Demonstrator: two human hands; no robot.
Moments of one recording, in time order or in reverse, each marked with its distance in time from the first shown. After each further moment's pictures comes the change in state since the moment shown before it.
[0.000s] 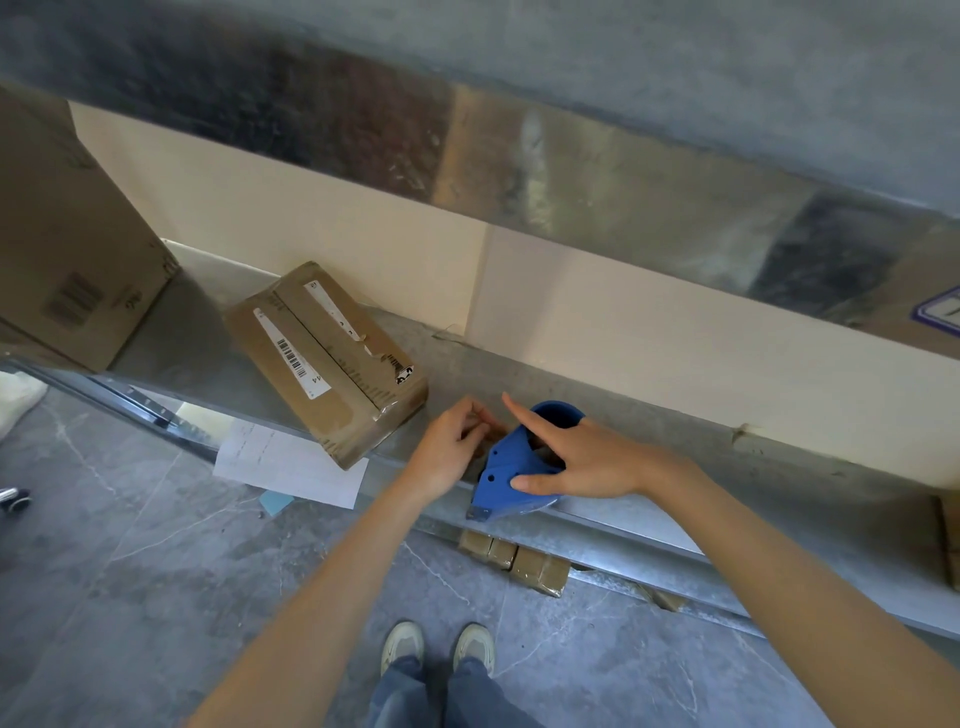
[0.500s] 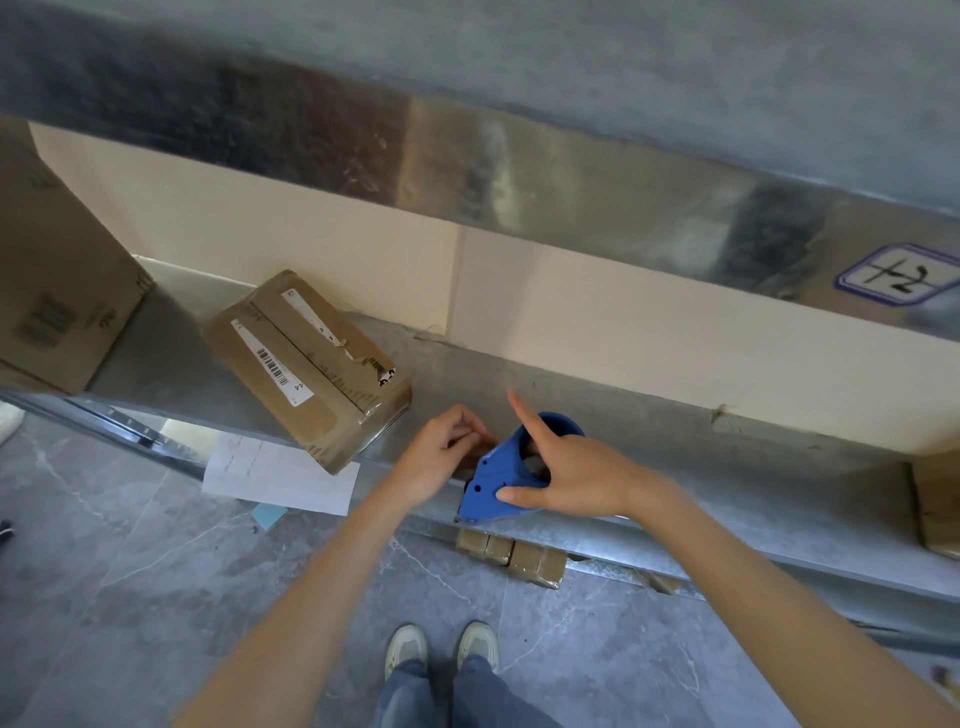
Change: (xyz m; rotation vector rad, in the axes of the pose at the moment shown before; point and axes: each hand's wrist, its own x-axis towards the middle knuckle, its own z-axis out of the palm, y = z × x) left_hand -0.009 0.000 -0.003 -0.008 -0.128 0.006; right_hand -0.024 -0.016 0.022 0.062 0.162 0.093
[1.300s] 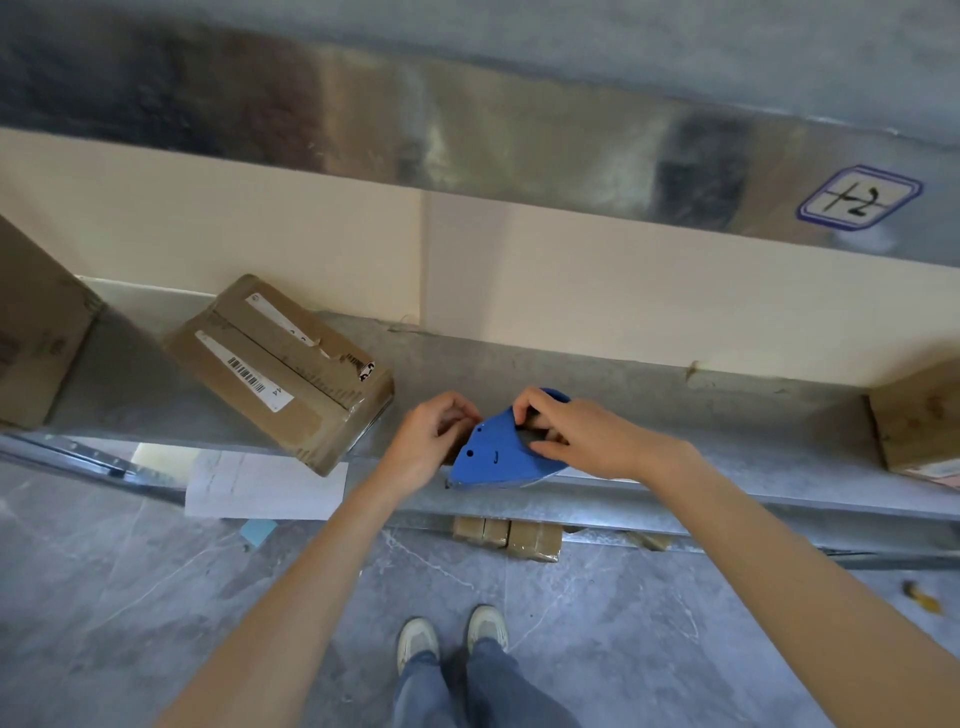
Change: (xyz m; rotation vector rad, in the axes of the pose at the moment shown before) left_hand 0.002 0.002 -0.002 0.029 -0.035 0.055; right_hand -0.011 0.016 -0.003 0.158 0.066 -0.035
